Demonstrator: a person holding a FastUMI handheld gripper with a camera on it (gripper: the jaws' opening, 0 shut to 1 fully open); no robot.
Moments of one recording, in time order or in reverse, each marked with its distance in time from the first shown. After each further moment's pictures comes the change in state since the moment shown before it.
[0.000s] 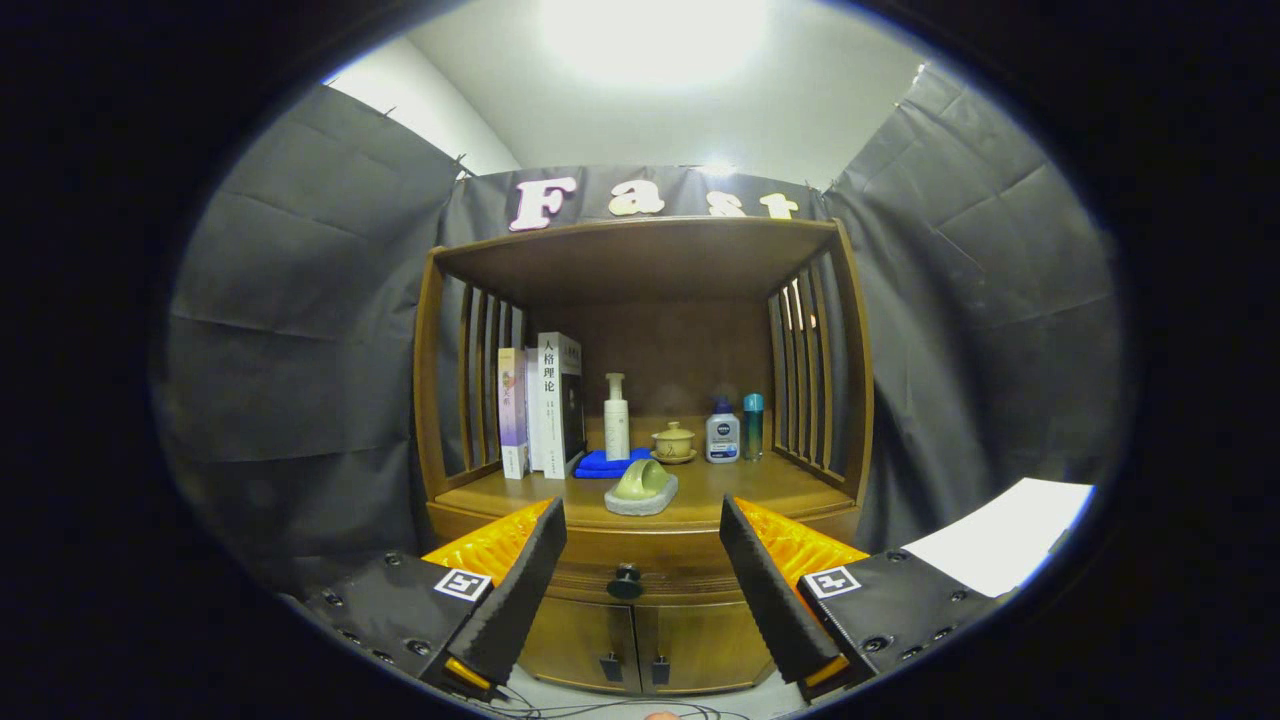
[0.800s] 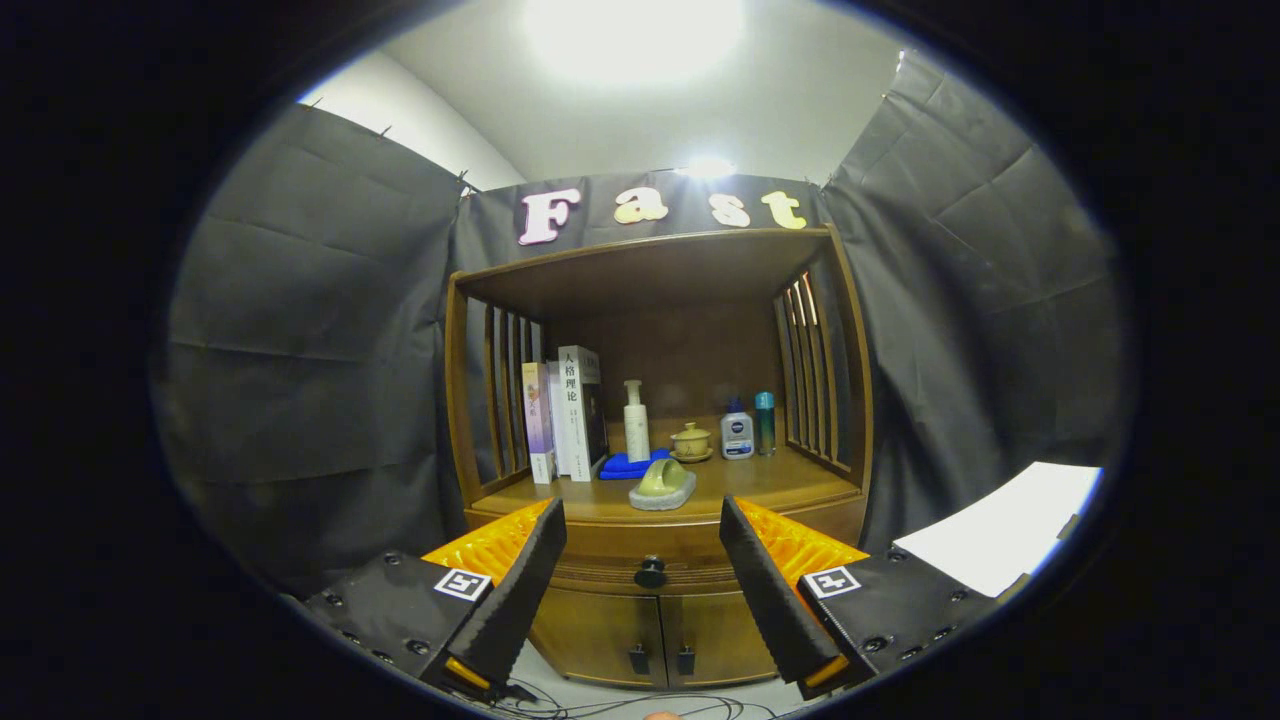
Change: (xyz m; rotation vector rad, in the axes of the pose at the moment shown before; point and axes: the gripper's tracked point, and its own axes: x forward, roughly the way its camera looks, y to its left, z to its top) arm -0.031 0.010 0.004 0.073 -0.024 0.067
